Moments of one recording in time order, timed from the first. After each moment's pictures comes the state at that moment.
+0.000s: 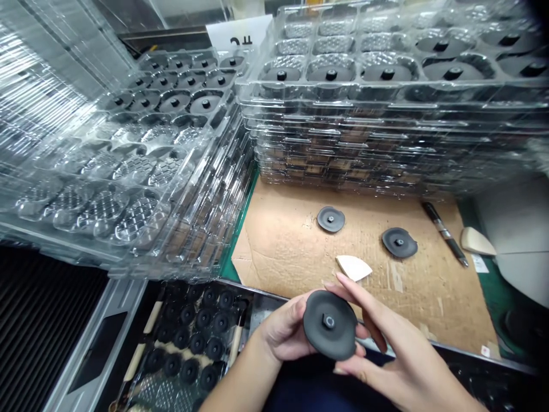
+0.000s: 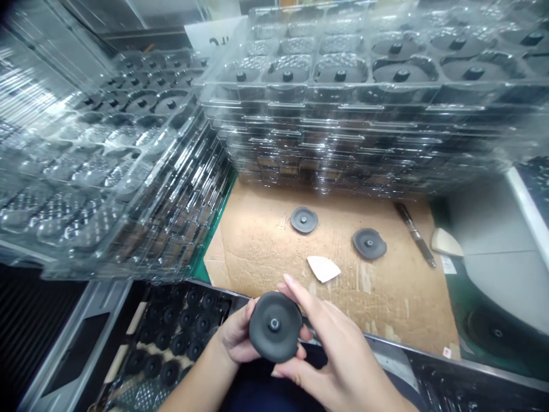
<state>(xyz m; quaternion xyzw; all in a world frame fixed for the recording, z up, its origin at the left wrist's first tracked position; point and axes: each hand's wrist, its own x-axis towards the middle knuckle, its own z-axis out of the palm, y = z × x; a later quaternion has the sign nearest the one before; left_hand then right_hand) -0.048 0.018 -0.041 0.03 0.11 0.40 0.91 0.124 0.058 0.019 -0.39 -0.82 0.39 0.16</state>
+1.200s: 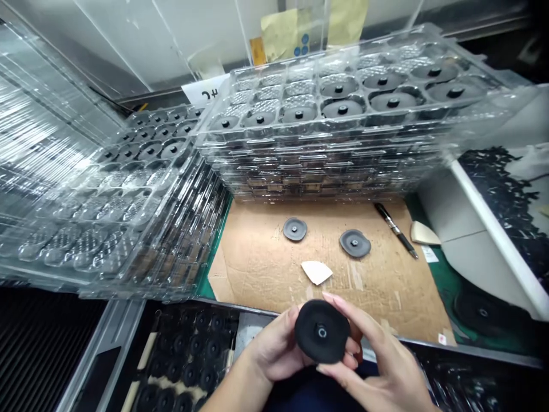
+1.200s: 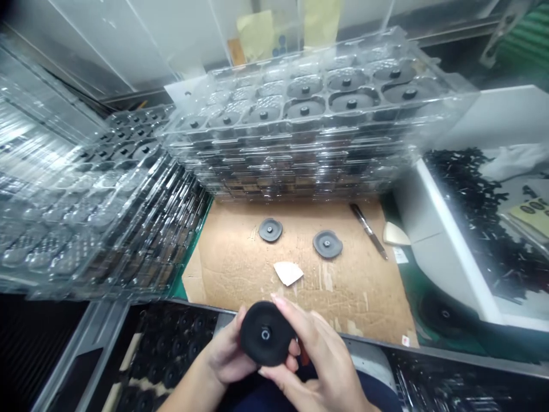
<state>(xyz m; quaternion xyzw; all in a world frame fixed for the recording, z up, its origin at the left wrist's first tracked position) 0.003 0.033 -0.006 0.07 0.19 0.35 0.91 0.174 0.042 0.001 -0.40 -0.81 0.28 0.34</state>
